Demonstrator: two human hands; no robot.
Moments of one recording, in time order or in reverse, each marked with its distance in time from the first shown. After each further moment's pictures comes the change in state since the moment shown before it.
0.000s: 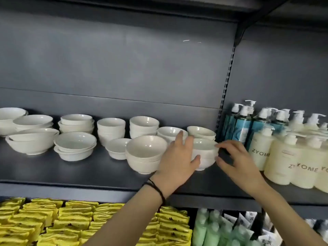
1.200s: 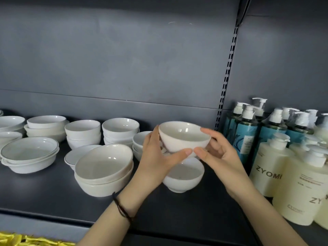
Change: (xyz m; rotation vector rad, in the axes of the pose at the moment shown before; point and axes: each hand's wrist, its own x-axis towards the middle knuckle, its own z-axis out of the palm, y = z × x) left_hand 0.079 -0.007 0.055 -0.710 0.293 -0.293; right_hand 0.068 0.041 0.008 1.012 -0.120 0.194
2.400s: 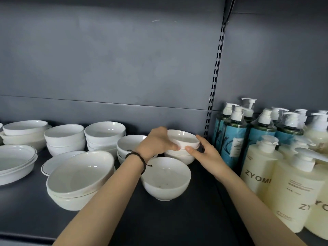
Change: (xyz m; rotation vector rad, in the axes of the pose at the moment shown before) left_hand 0.100 -0.007 0.039 0.596 -0.330 -0.193; right_hand 0.077 0.081 -0.052 -0.463 0.012 0.237
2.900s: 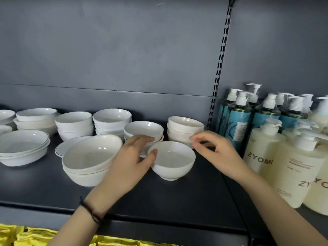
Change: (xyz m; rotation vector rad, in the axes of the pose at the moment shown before) left_hand -0.138 -0.047 -0.008 0.008 0.340 0.195; right_hand -0.071 -0.033 -0.010 -0.142 -0.054 -0.384
